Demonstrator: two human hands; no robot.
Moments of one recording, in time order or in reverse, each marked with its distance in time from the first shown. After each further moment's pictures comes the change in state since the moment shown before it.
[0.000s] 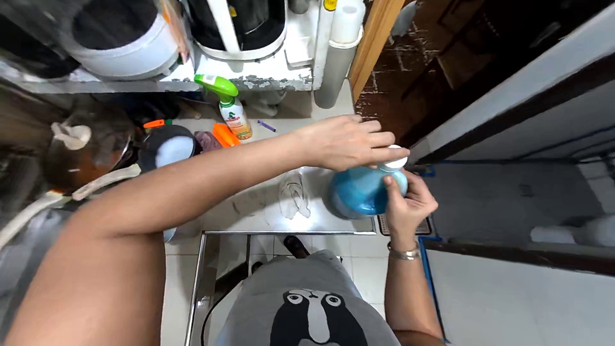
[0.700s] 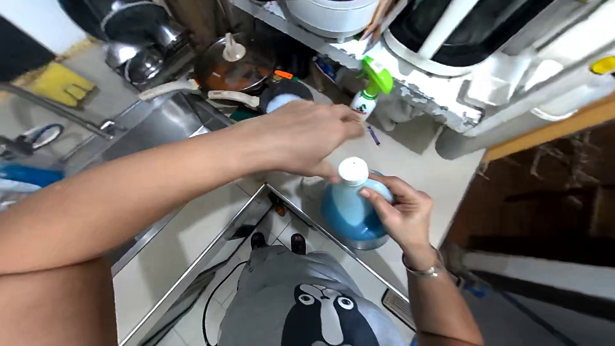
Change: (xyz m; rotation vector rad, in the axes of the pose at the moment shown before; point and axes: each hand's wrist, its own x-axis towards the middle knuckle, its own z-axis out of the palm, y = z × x) left_hand -0.200 0.133 -0.129 -0.163 -0.198 -1.203; right_hand 0.011 -0.083 0.161 0.373 -0.958 -0.100
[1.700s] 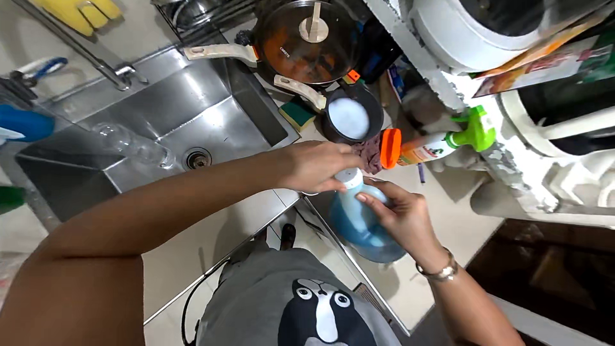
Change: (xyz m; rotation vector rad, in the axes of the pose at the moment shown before) left_hand -0.093 -0.163 0.078 -0.473 0.133 -0.007; right_hand 0.108 -0.011 0.132 -0.302 -0.484 0.137
